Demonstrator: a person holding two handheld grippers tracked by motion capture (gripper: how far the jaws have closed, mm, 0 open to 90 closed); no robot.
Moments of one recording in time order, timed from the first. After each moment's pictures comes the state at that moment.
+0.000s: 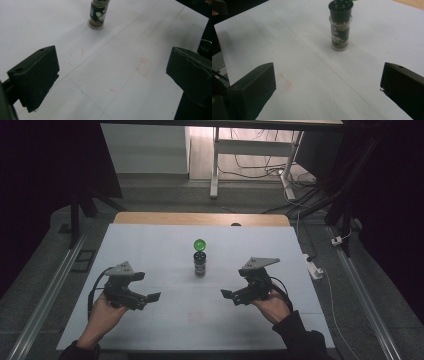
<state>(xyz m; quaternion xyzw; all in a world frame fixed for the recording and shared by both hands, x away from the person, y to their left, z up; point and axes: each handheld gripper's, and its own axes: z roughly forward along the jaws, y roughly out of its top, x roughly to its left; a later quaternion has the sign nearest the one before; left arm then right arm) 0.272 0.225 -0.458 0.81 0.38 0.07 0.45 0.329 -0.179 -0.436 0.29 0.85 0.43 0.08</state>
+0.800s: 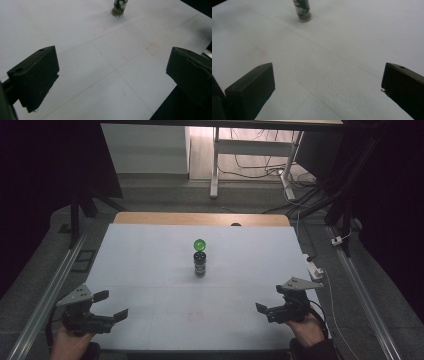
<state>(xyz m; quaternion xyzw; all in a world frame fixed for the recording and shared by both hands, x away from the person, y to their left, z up) 0.196 0.287 -0.468 0.76 0.45 0.12 0.45 0.284 -0.271 -0.451 0.38 0.82 0.41 0.14</state>
